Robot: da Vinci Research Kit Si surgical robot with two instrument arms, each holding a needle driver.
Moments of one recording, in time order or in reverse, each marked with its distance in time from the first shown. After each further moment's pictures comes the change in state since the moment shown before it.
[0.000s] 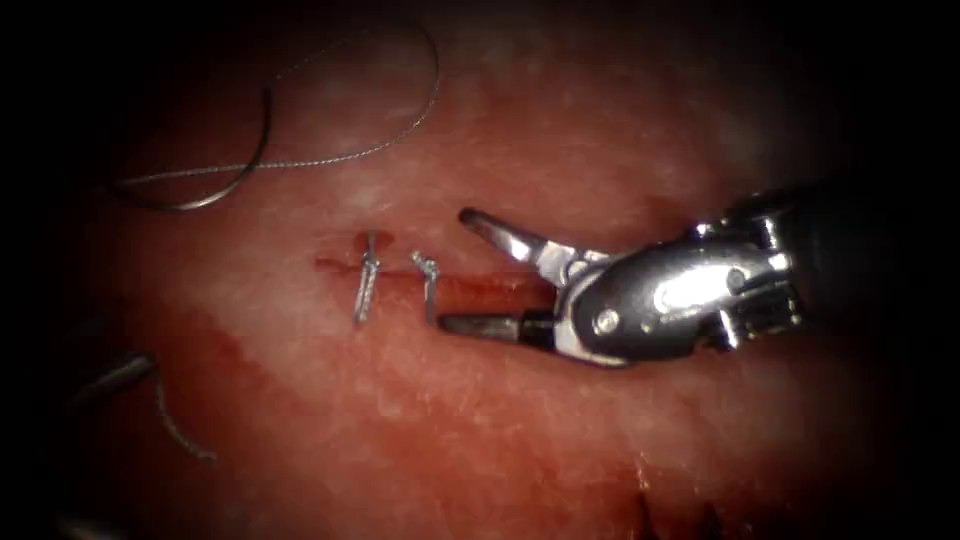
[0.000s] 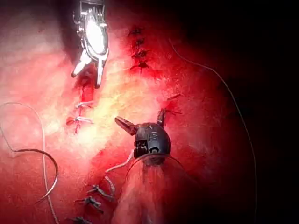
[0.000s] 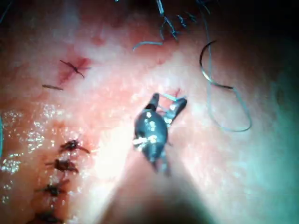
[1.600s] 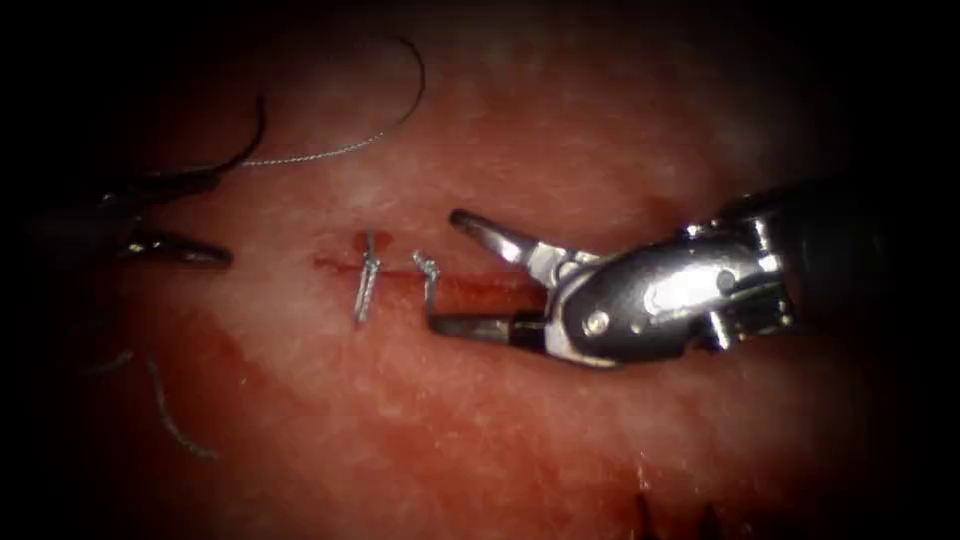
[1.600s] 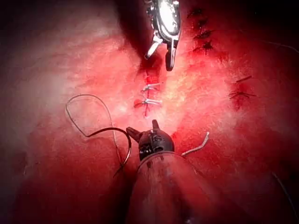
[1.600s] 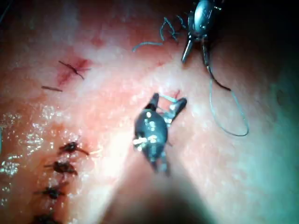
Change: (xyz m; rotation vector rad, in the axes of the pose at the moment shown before) right arm 0.000 0.000 0.001 -0.003 -0.006 -0.003; left arm -0.006 -0.015 0.004 0.197 -0.193 0.035
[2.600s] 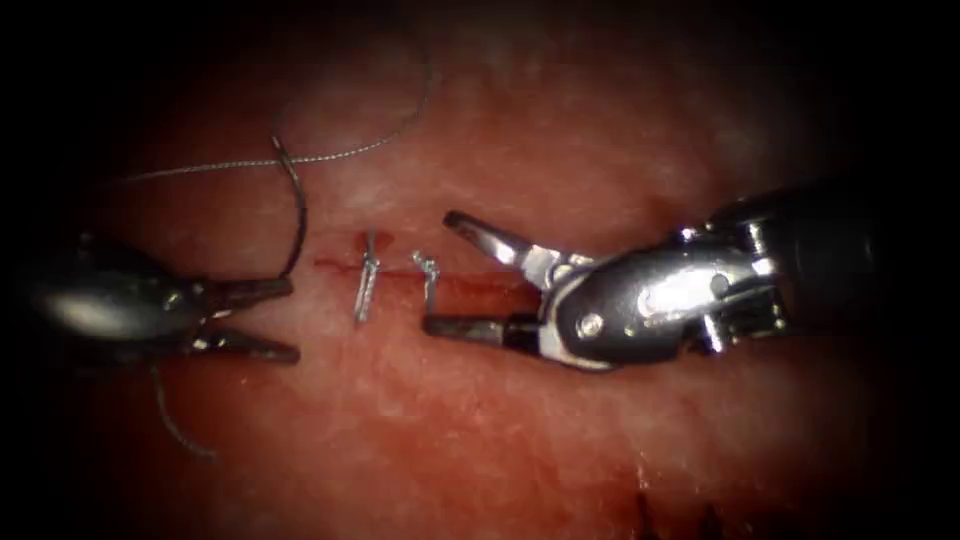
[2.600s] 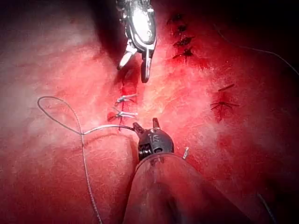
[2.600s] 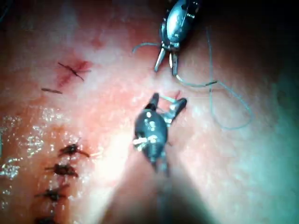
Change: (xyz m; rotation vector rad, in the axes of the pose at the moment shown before) right arm 0.000 0.000 0.000 0.000 -0.002 0.011; left arm -0.001 0.007 0.005 -0.223 0.047 -0.055
